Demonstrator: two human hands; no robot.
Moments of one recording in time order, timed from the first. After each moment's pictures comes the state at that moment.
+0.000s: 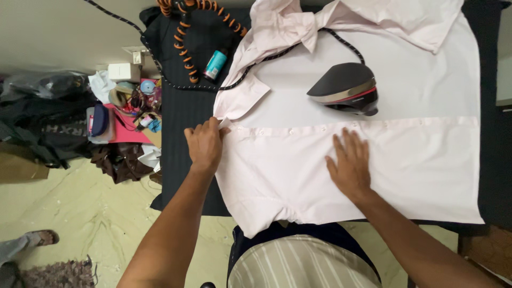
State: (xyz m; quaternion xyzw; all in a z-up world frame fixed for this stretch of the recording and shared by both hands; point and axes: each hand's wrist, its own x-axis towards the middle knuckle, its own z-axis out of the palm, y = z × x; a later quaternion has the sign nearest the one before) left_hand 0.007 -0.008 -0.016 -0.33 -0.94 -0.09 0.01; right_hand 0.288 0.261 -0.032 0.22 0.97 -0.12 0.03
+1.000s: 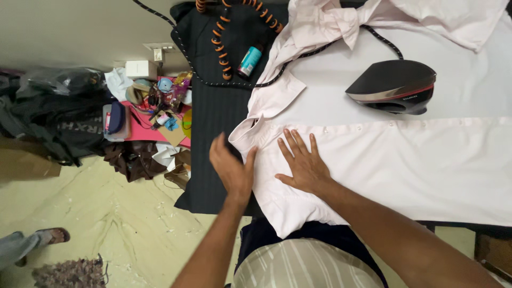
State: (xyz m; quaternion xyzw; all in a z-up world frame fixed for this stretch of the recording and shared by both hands) left_hand 0.061 -0.053 0.008 -0.15 -0.91 -0.38 0.08; right_hand 0.165 0.122 -0.023 0.00 0.99 -0.12 0.09
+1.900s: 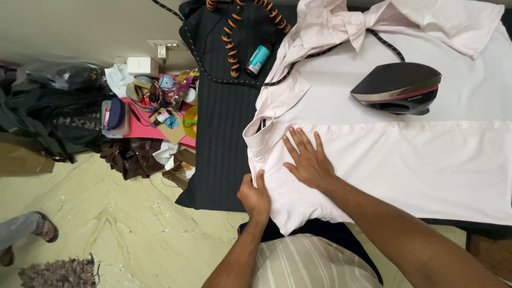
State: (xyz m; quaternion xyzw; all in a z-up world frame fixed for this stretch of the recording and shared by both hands) left_hand 0.137 -0.065 -0.014 0.13 -0.87 -0.44 -0.15; right_hand 0.166 0.121 -0.036 0.02 0.99 -0.11 0.08
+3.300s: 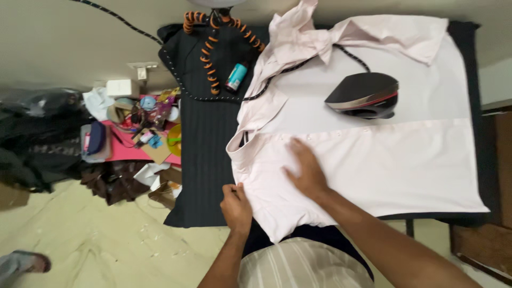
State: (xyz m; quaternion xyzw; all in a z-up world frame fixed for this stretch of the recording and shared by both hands) left_hand 0.123 -0.082 -0.016 0.10 -0.90 -0.37 -0.22; right_hand 0.200 0.135 -0.042 0.16 0.94 -0.30 -0.08
